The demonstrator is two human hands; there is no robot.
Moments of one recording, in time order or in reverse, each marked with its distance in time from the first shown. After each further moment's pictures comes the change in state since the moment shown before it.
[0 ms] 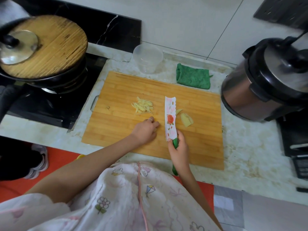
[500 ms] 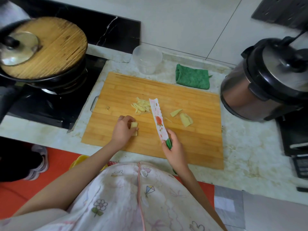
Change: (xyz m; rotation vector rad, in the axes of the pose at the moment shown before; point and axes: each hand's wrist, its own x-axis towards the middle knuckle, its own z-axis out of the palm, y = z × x) left_hand -0.032 -0.053 0.010 -0.674 0.346 -0.441; right_hand -0.004 -0.005 0.002 -0.145 -0.150 -0.091
